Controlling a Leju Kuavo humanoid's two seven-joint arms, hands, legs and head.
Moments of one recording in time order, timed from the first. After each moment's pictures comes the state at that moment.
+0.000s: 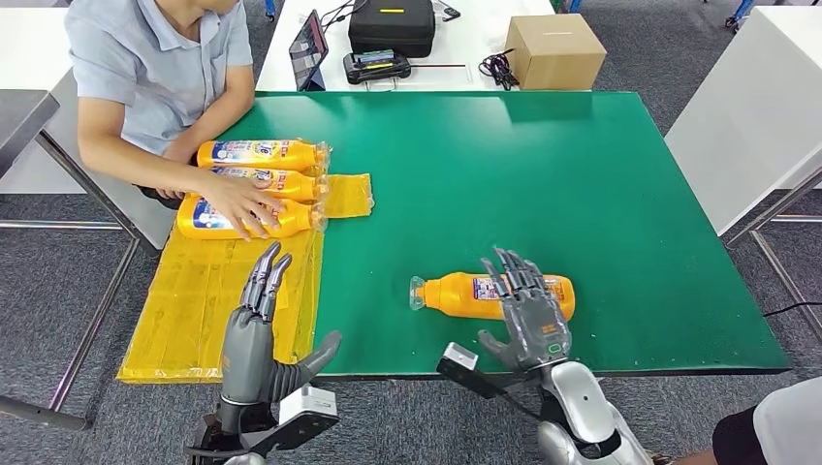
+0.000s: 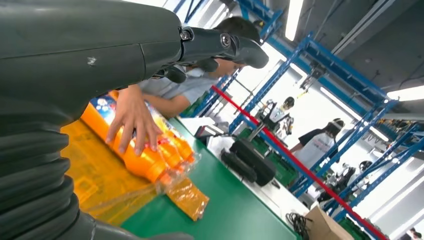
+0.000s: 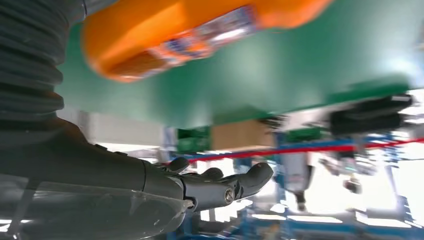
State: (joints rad) left arm 0.09 -0.14 -0.38 -1.64 -0.91 0.66 -0.25; right arm 0.00 -0.19 0.45 -1.55 1.15 -0.28 -0.02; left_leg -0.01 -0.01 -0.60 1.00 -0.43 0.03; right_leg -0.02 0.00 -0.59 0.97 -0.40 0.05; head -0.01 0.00
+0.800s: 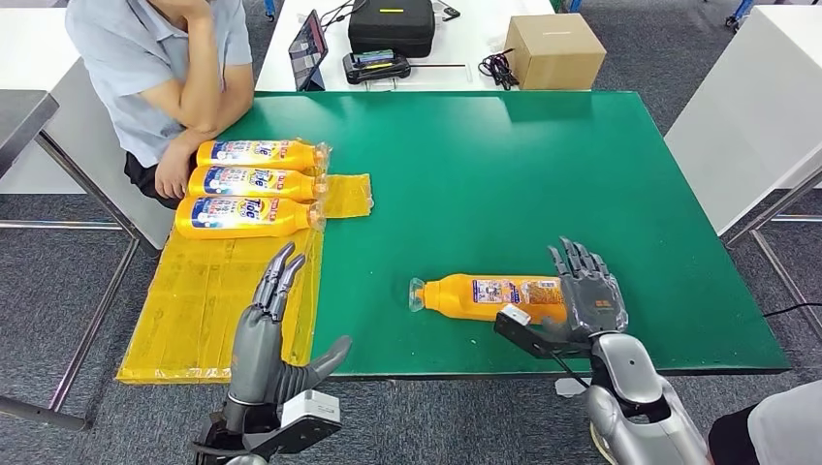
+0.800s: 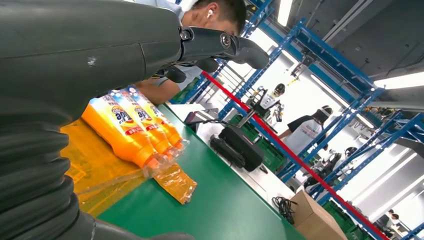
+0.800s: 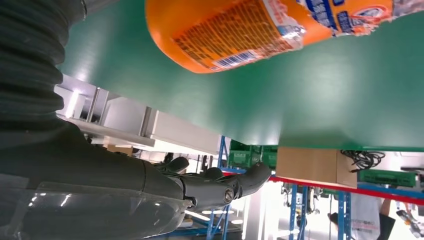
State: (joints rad) left arm 0.08 -0.13 -0.43 -1.65 -0.86 0.63 -0.24; right arm -0.10 -0.28 0.31 -1.44 1.16 -0.09 0.04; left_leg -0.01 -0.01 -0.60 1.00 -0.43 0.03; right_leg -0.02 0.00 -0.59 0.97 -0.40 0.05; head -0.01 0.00
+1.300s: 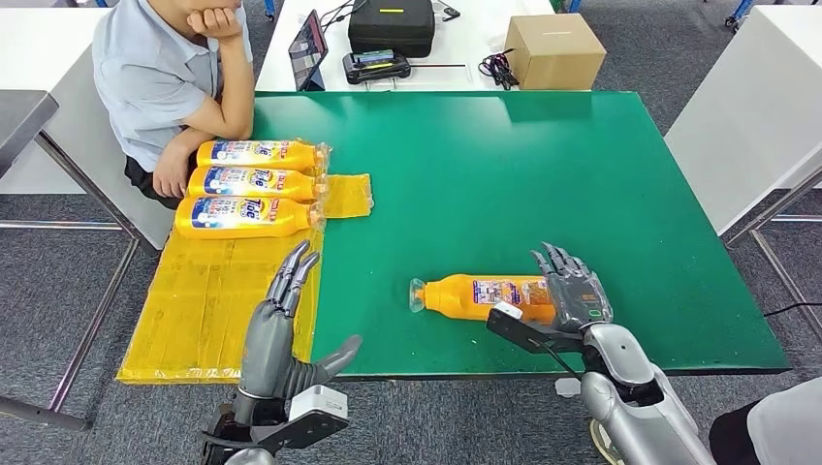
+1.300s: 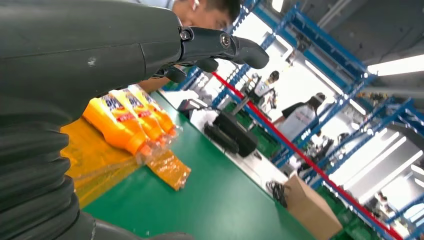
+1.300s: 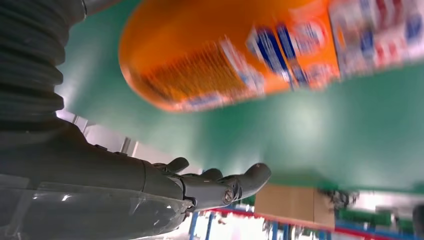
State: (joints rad) left arm 0.04 -0.12 -0.46 -1.62 -0.83 0.59 -0.24; right arm -0.17 -0.31 0.38 -1.36 0.98 0.00 0.00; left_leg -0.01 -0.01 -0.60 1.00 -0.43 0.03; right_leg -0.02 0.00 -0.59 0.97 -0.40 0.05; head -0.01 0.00
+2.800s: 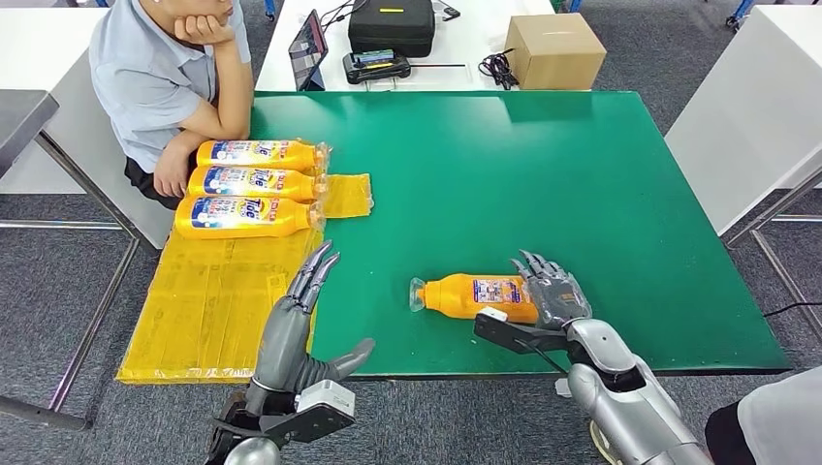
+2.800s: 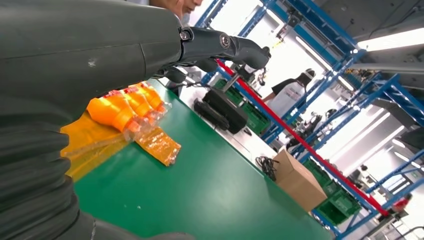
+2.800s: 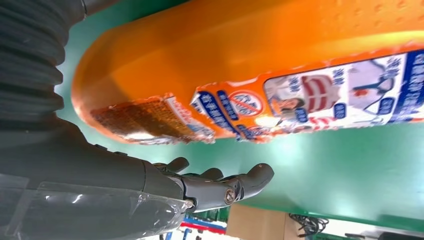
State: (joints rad) left arm -0.02 -0.09 -0.51 -1.56 -0.74 0.54 -0.25; right arm -0.26 -0.30 0.49 -1.20 0.91 -0.02 -0.05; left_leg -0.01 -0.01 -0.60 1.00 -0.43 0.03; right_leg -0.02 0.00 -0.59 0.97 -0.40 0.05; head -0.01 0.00
